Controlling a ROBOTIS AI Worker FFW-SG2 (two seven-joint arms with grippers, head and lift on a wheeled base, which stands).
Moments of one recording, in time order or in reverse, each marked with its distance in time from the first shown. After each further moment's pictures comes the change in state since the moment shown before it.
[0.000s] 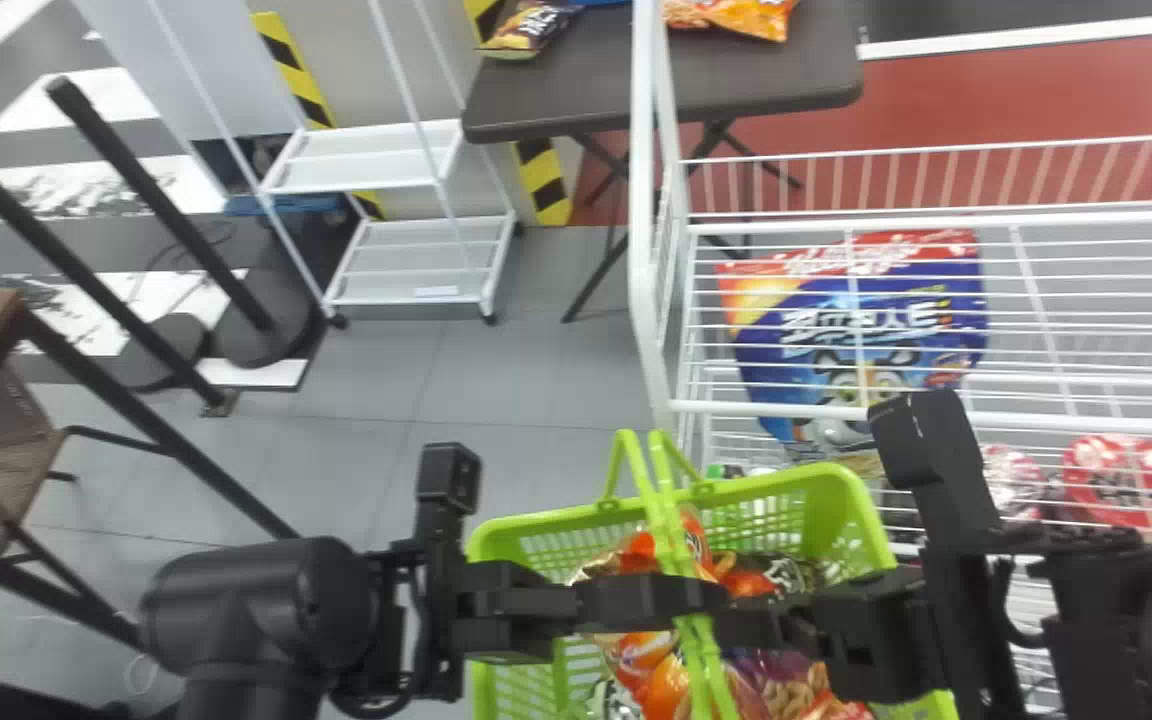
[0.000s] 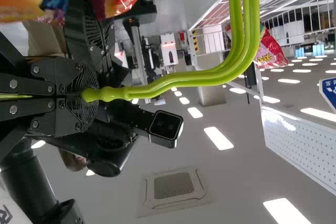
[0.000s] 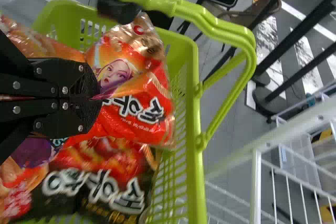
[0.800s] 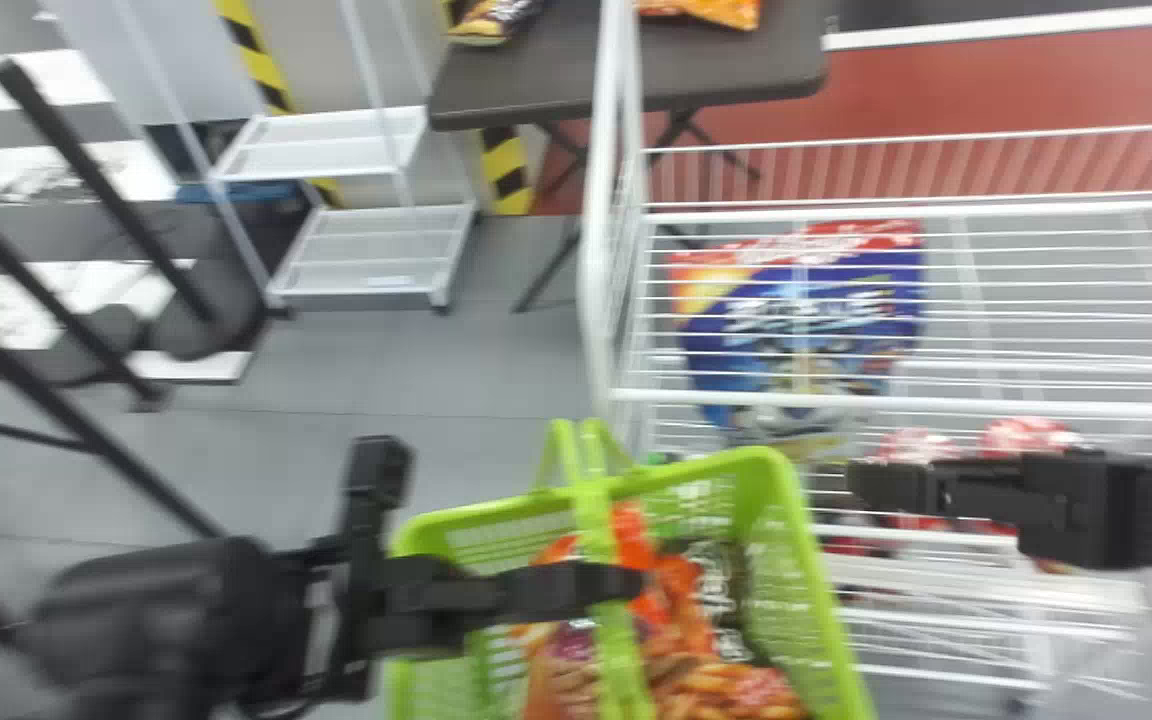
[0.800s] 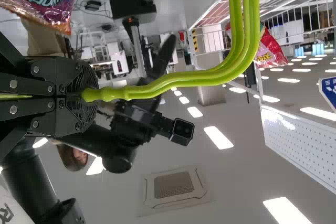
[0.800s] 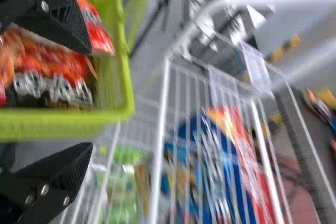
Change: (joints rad) left arm 0.005 0.007 0.005 0.000 0.010 -0.003 0.000; right arm 0.013 -0.027 -0.509 -0.212 0.022 0.134 0.078
